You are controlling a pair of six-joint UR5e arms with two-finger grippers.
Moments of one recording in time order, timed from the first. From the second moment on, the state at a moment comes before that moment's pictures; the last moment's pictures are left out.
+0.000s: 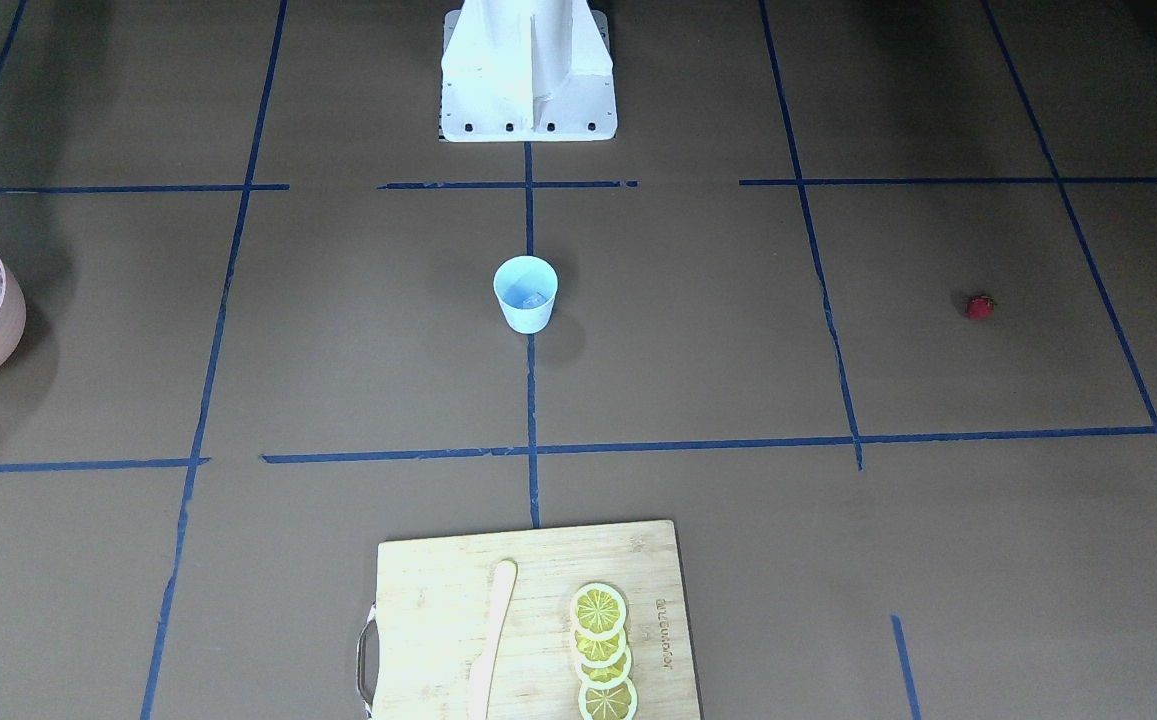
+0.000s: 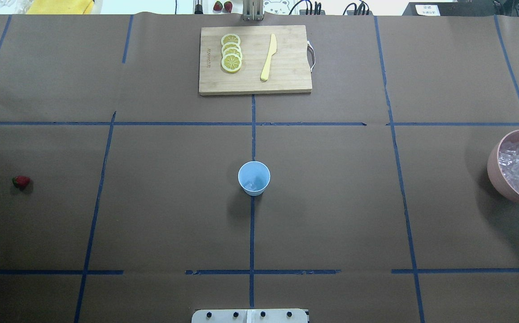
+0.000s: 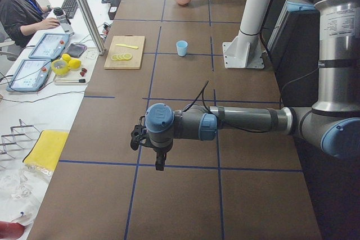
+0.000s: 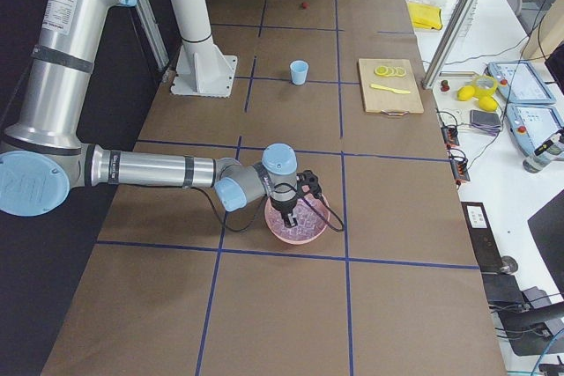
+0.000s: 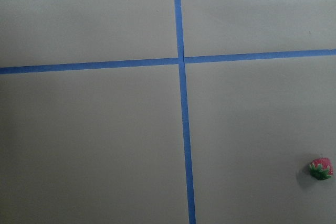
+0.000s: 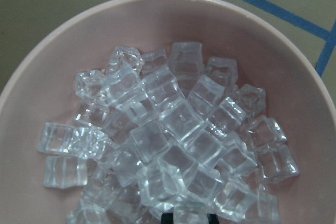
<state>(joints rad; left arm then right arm) -1.60 -1.47 -1.69 -1.60 -2.42 0.05 1.17 -1.86 1.74 -1.03 2.20 0.15</state>
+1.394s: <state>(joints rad) -1.60 -1.47 -1.70 -1.60 -2.42 0.05 1.17 -1.53 2.07 -1.56 2.26 0.36</state>
